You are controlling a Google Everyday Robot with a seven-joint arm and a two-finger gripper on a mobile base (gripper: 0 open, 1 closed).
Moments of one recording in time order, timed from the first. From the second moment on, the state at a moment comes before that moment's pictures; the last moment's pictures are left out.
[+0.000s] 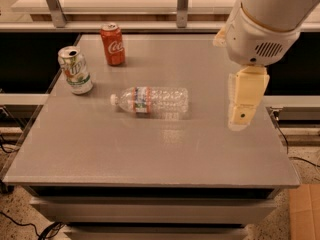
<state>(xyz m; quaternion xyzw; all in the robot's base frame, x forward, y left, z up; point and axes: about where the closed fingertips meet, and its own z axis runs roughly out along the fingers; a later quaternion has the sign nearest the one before) 0.453 -0.128 0.967 -0.70 0.70 -0.04 0.13</state>
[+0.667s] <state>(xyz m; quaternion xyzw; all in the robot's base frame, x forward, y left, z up) 0.468 -0.049 0.940 -0.76 0.64 -0.02 0.11</state>
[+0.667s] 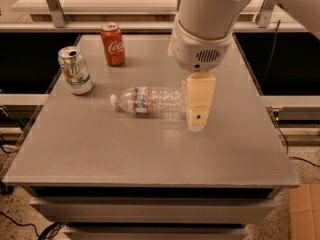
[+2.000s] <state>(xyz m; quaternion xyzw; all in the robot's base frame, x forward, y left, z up) 0.518 0.031 0.914 -0.77 0.62 -0.06 0.08</state>
